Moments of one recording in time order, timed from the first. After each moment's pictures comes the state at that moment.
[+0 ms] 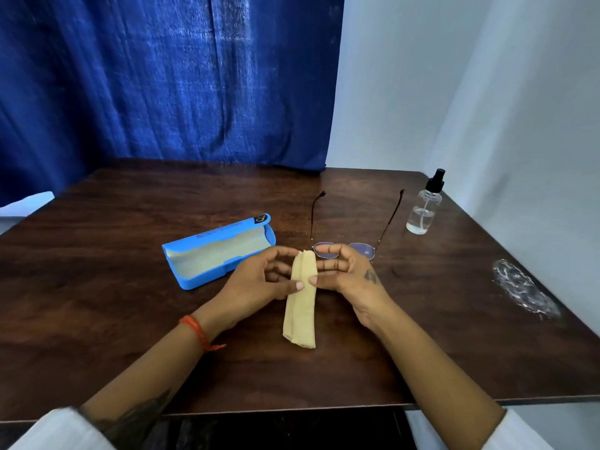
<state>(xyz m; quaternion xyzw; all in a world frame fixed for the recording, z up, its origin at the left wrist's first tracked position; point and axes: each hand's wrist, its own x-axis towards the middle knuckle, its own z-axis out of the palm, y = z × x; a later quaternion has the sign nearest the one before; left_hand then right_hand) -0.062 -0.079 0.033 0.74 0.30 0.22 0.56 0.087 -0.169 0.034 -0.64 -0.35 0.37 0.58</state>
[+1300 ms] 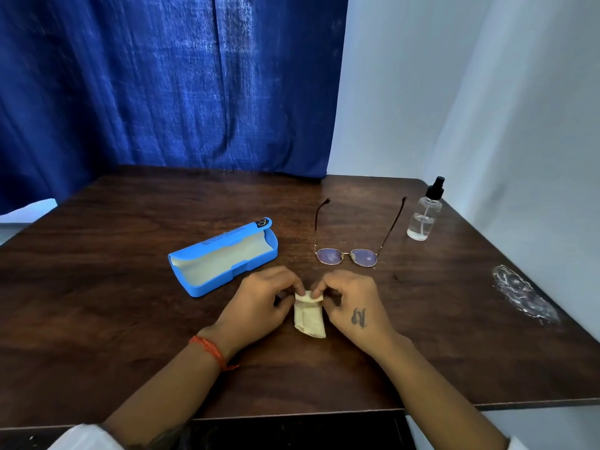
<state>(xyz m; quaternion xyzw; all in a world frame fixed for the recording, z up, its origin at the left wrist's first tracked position) -0.071 -0.075 0.007 0.91 0.15 0.30 0.23 0.080 -0.180 0.012 -0.66 -0.64 -0.01 0.41</state>
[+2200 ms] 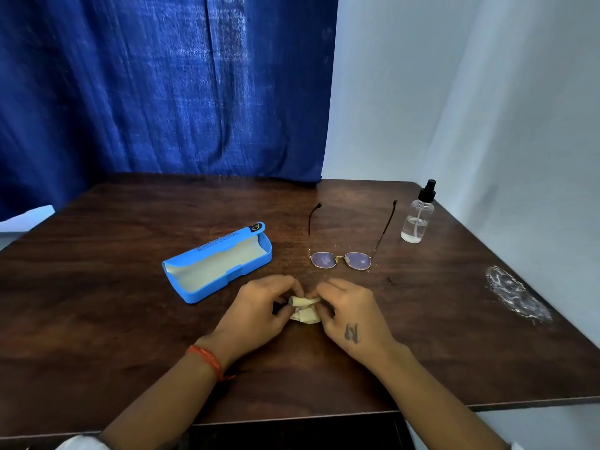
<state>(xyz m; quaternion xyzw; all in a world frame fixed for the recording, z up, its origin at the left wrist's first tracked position) -0.070 -0.085 0.011 0.91 0.16 0.30 0.25 0.077 -0.192 0.014 -0.65 -0.66 -0.11 0.35</state>
